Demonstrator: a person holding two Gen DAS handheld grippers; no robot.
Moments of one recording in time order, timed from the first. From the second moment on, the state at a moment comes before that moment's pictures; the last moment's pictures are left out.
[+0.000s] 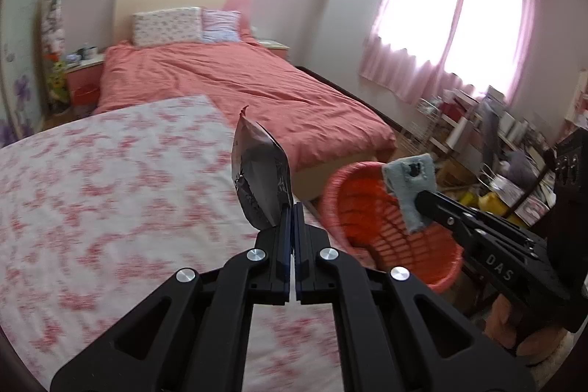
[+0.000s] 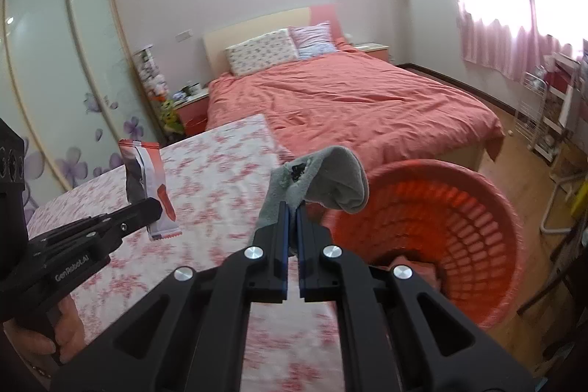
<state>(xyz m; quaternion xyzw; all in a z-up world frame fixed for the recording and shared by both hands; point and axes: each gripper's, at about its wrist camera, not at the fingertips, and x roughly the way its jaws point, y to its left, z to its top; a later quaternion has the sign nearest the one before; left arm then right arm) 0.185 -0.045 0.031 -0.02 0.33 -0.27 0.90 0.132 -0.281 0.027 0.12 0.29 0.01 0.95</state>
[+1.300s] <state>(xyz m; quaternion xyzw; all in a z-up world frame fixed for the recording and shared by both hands) 0.196 -0.189 -0.032 0.00 0.43 -0.35 0.83 0.126 -0.415 -0.029 0.19 0.31 -0.07 0.93</state>
